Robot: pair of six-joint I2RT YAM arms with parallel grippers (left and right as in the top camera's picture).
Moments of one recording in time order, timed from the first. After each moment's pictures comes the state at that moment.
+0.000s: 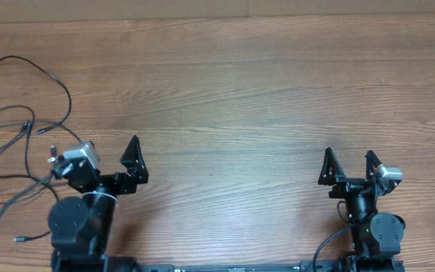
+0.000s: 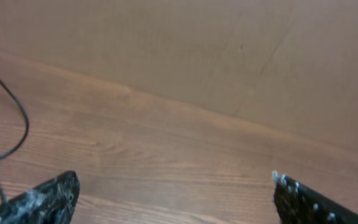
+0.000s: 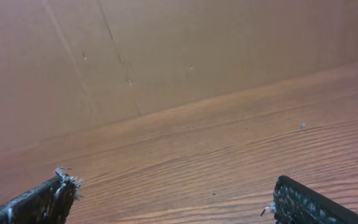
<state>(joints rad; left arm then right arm) 0.00 0.37 0.51 -0.30 0.06 -0.33 0.01 0.01 0.02 -0.03 -0.01 0.28</state>
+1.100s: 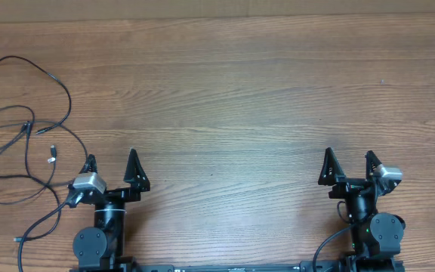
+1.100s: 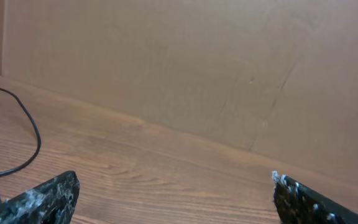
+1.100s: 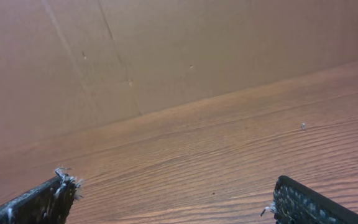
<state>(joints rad) 0.04 0.02 0.05 0.04 0.00 -0.33 0.01 0.01 0.02 -0.03 -0.01 0.28</state>
